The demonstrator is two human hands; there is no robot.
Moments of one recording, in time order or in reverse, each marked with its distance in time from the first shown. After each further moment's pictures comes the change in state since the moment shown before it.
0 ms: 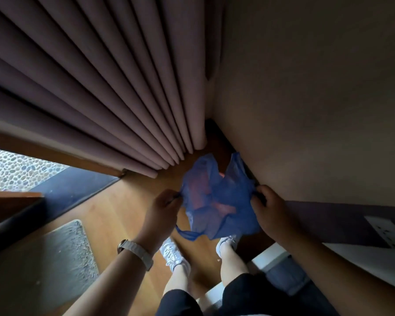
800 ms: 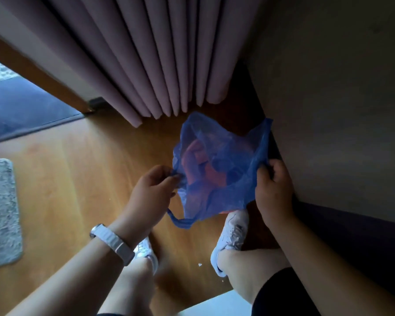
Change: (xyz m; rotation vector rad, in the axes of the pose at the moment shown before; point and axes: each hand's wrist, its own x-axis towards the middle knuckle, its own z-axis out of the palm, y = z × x) left_hand 0.151 -0.273 0.102 -0.280 0.045 -0.103; right_hand 0.144 0.208 0.233 0.115 0.201 -0.053
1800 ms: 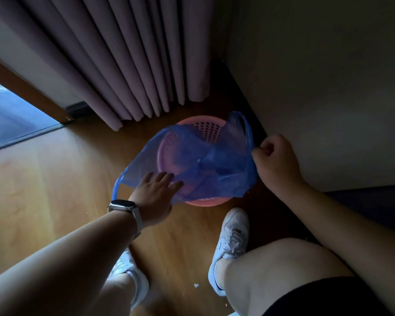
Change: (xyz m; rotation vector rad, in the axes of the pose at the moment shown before) left_hand 0.068 -0.149 0.040 1.620 -0.242 0.747; right_hand 0.029 0.091 -0.023 -0.152 -0.072 -0.171
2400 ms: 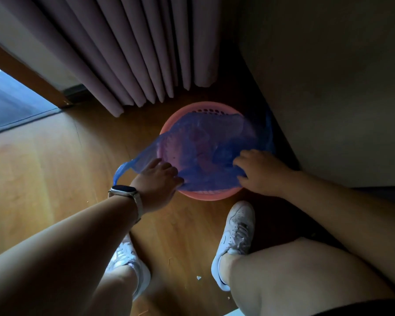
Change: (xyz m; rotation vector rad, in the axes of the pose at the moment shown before) left_hand 0.021 -0.020 0.018 0.041 0.031 0.155; right_hand 0.022 0.039 0.051 -0.808 -0.660 -0.584
